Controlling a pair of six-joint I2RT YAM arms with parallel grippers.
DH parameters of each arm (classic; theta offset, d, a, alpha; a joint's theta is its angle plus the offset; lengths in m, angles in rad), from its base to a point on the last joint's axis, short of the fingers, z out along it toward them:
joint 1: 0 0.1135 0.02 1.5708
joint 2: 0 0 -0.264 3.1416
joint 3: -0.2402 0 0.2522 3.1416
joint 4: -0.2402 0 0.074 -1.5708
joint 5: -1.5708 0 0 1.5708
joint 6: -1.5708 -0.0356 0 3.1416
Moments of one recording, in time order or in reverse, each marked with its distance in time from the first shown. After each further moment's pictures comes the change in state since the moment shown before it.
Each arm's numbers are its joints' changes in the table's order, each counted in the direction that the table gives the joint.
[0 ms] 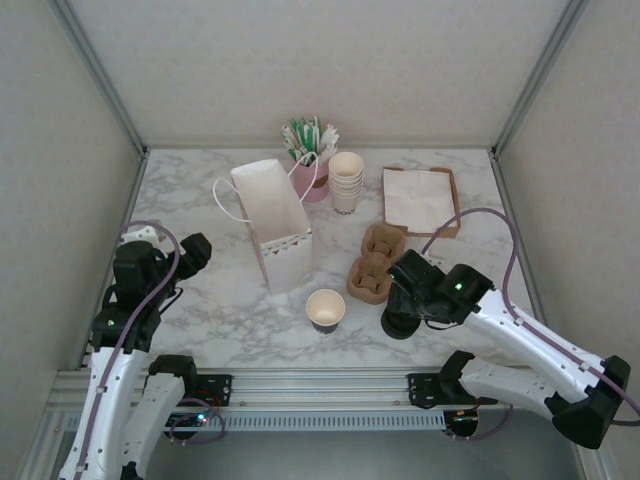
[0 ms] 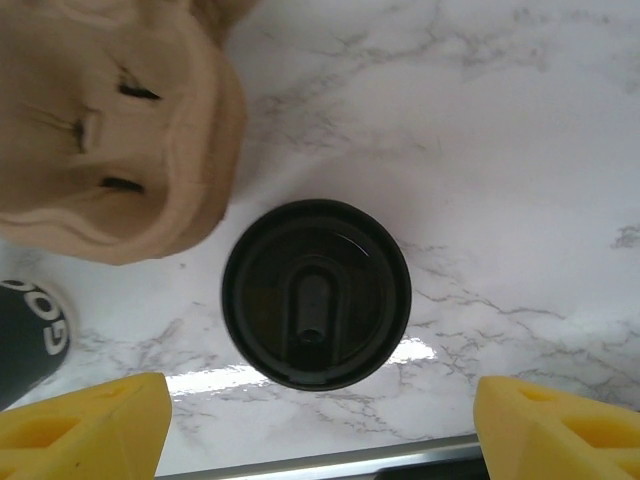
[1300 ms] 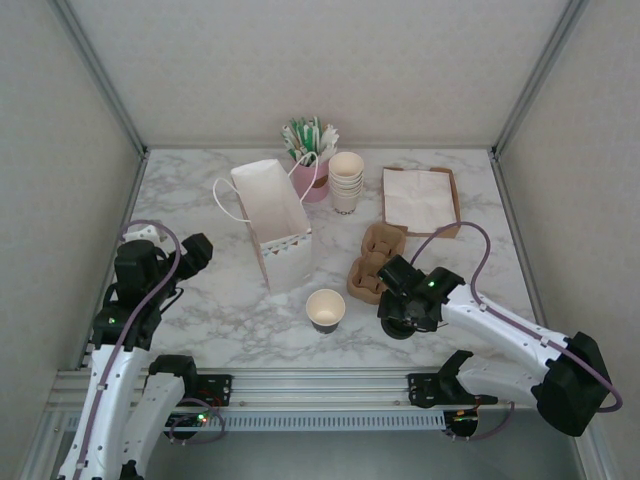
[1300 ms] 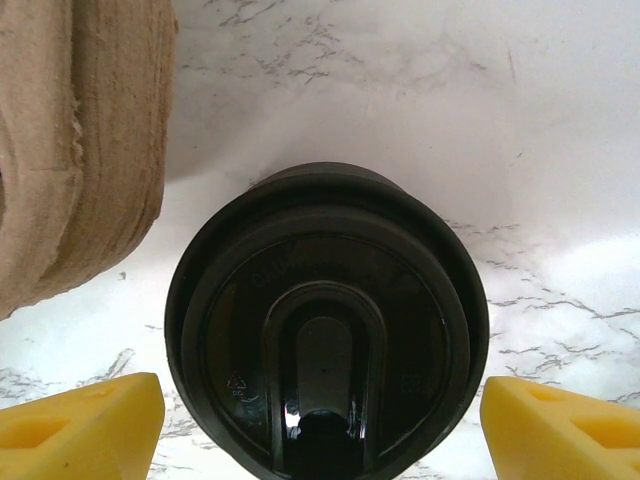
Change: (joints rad) left arm 0.000 -0.014 0.000 -0.008 0.000 0.000; right arm -0.062 -0.119 0.194 0.229 0.109 -0.004
